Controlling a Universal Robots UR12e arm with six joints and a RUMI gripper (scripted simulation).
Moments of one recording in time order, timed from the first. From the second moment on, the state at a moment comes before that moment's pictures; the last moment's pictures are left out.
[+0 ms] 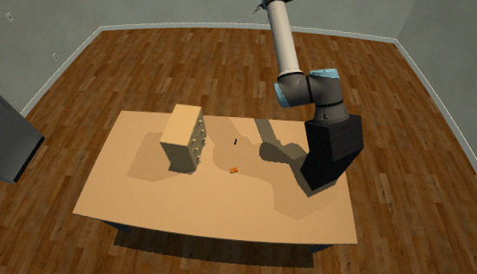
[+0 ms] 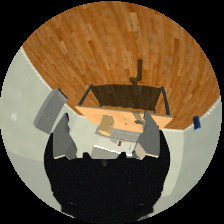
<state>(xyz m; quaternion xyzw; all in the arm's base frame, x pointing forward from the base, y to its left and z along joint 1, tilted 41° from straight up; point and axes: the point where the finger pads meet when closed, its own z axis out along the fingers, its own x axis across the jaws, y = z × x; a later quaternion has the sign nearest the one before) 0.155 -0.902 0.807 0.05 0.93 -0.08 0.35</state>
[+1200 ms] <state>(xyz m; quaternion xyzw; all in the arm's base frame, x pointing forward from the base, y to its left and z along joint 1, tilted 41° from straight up) 0.171 -0.901 0.793 0.05 0.94 -0.08 0.34</state>
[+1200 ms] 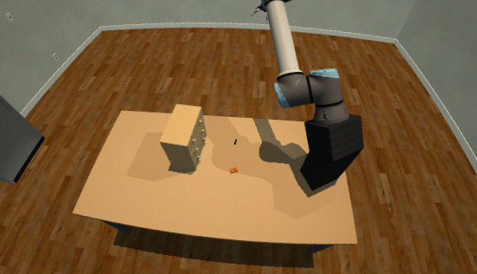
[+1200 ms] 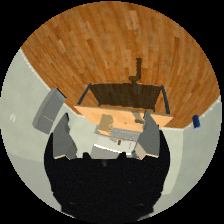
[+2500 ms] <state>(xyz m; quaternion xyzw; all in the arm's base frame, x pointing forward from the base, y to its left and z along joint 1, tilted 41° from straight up) 0.432 -0.805 0.566 0.02 0.98 -0.01 0.20</state>
